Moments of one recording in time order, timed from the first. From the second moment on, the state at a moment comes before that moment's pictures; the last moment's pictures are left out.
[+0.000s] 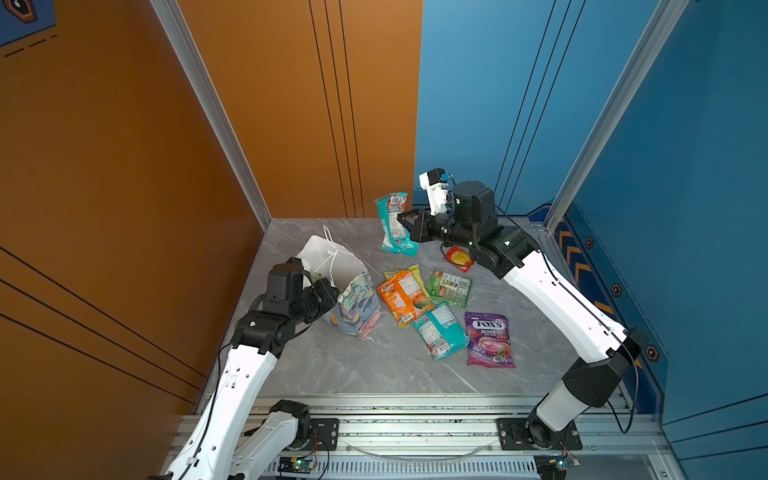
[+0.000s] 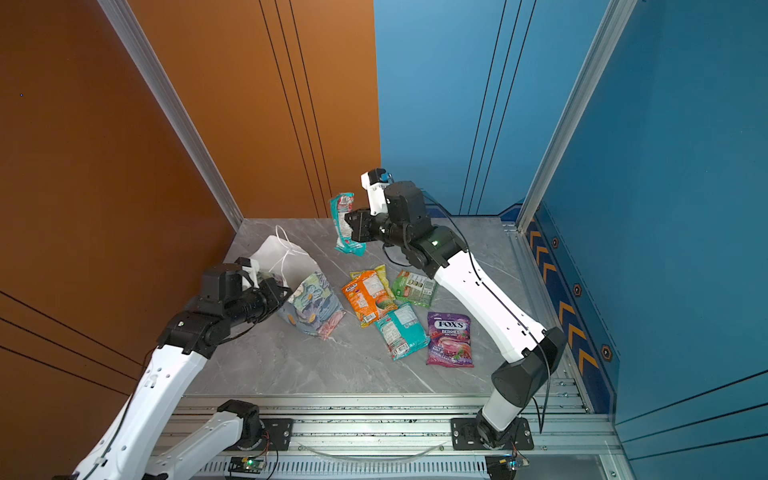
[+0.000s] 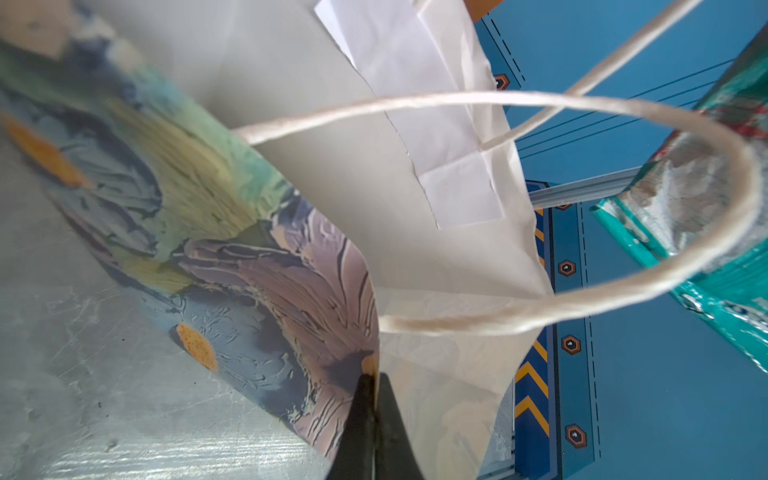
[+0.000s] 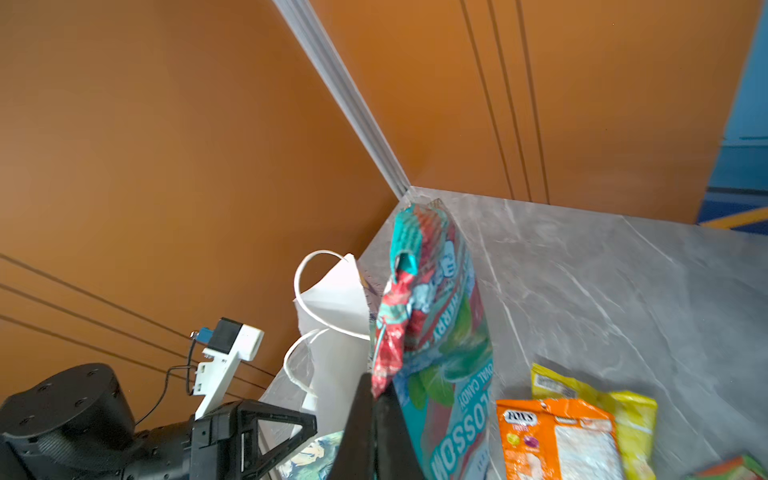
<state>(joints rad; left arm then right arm) -0.18 0.89 0.98 -0.73 0.23 -0.83 0.70 1.67 1.92 -0.50 -0.26 0.46</state>
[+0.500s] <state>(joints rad) -0.16 0.81 0.94 -0.70 0.18 -0.89 0.83 1.78 2.13 -0.51 -0.36 0.36</state>
